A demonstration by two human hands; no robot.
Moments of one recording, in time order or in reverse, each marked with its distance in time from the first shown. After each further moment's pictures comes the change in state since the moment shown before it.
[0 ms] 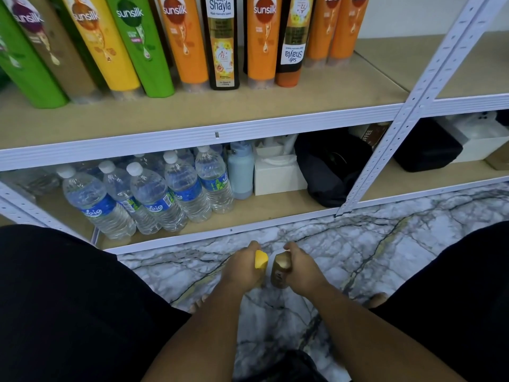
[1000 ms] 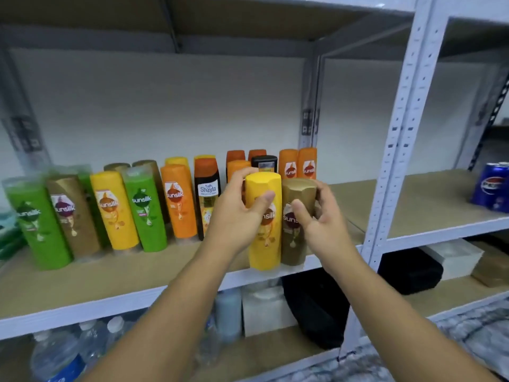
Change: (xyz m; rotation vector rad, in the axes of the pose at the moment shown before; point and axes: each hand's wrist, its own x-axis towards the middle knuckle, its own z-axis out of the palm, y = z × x) left_hand 0.015 0.249 -0.315 -0.562 0.660 0.639; right_hand -0.005 -0.202 -0.321 0.781 0.682 -0.715
